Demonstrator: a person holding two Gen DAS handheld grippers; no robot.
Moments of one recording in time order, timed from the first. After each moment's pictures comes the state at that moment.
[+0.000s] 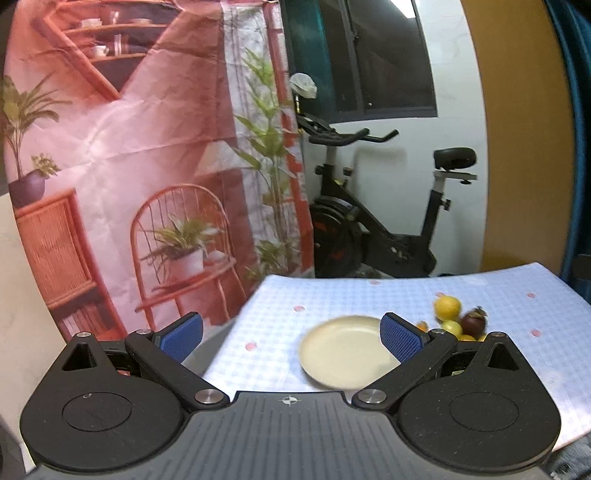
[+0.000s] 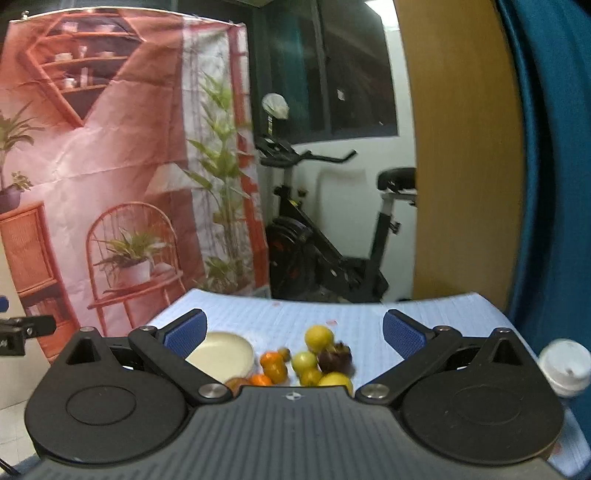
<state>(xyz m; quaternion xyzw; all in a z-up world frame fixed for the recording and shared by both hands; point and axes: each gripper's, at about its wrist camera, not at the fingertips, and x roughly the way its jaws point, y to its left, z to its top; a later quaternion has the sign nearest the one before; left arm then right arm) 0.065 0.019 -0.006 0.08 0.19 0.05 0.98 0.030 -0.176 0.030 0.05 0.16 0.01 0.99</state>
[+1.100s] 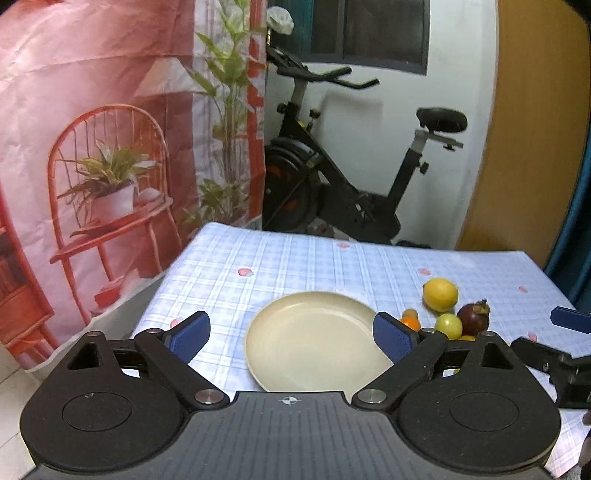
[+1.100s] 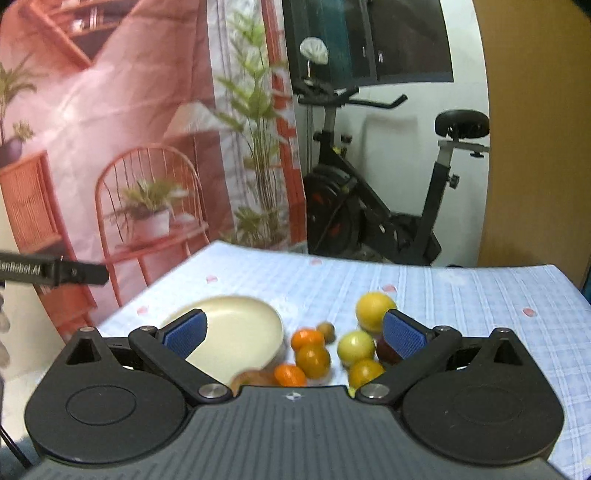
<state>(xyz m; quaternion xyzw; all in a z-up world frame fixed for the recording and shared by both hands) 0.201 0.045 -0.072 0.01 0.29 -0.05 0.95 0.150 -0.163 -0.076 0.03 0.24 0.07 0.97</state>
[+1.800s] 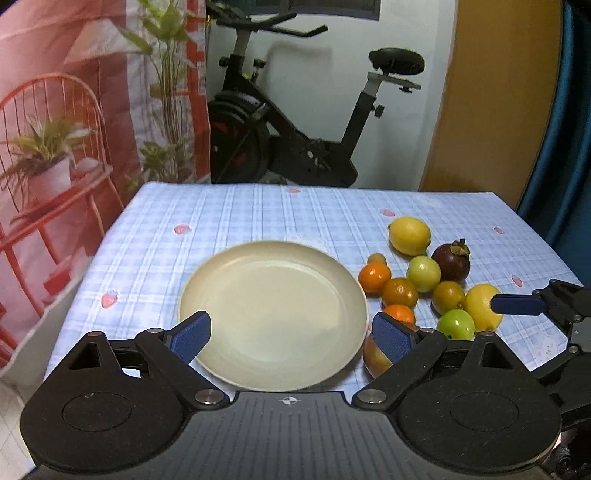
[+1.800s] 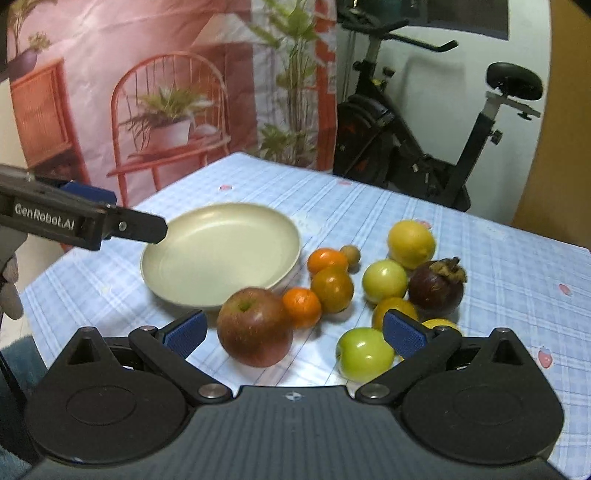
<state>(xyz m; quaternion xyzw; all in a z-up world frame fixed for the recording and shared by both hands) 0.239 0.023 -0.124 0.03 0.35 -0.12 0.93 0.189 -0.144 -0.128 -0.03 0.34 0.13 0.93</state>
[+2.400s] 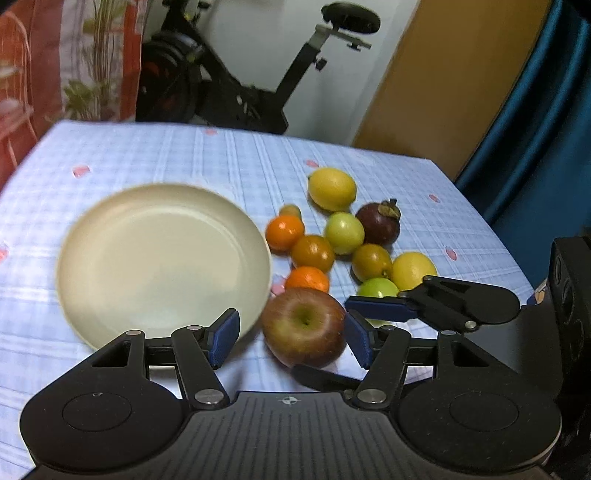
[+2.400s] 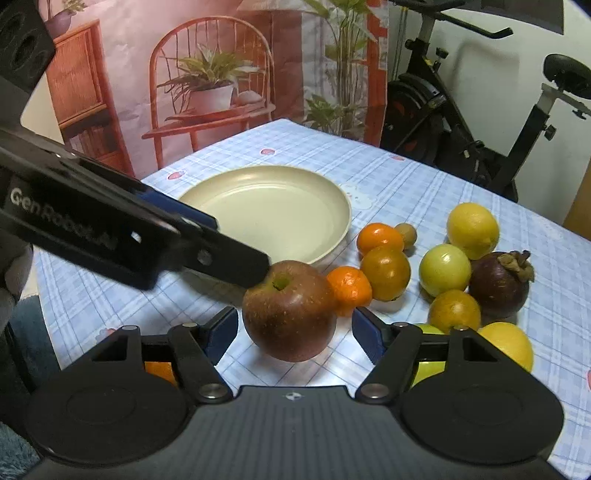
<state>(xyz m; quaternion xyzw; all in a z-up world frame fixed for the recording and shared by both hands) 0.260 -0.015 -0.161 -0.04 0.43 -0.24 0.87 0.216 -0.130 -0.160 -0.06 0.38 0.20 0.90</state>
